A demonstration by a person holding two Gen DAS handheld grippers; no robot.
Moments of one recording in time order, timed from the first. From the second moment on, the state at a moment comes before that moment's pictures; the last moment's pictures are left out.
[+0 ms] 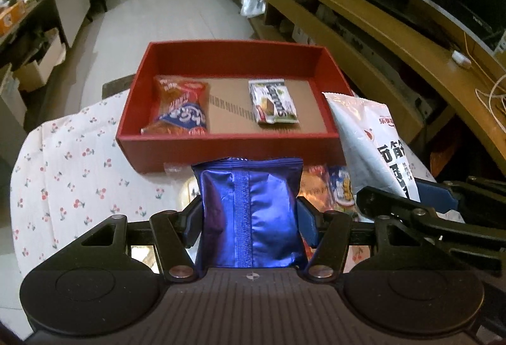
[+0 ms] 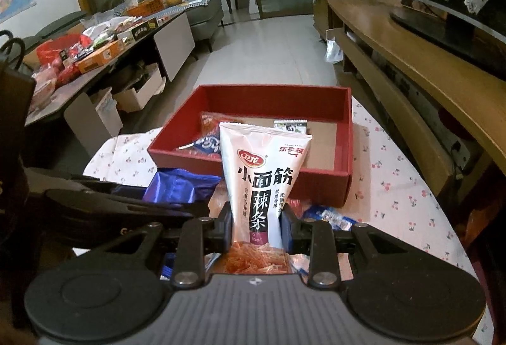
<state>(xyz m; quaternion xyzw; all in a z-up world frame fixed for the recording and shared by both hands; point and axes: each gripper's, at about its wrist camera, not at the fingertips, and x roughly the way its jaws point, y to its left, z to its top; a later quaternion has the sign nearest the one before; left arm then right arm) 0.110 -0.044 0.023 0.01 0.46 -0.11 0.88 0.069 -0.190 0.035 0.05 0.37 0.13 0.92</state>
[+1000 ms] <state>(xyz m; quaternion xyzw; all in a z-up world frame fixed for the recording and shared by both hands) 0.258 -0.039 0.002 0.02 0.45 -0.04 0.89 0.235 -0.177 0.008 0.05 0.39 0.12 0.91</state>
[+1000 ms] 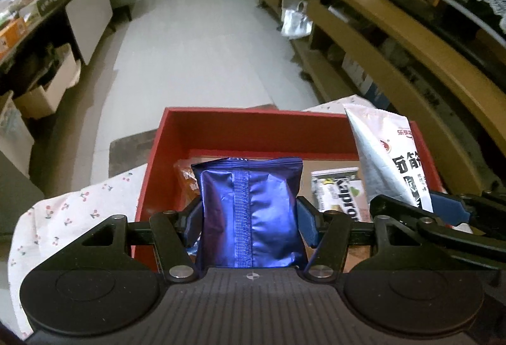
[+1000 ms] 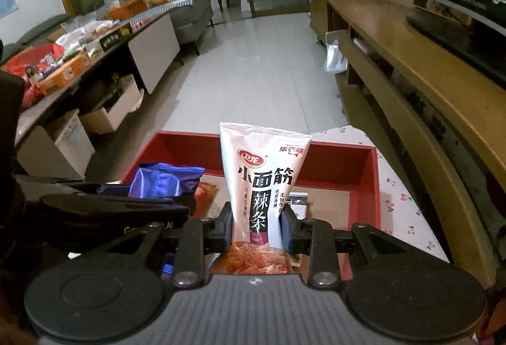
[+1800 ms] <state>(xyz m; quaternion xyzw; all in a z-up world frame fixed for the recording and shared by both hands) 0.266 -0.031 -0.020 0.02 0.48 -0.02 0.88 0.256 -0.176 -0.019 0.05 0.42 0.11 0.90</state>
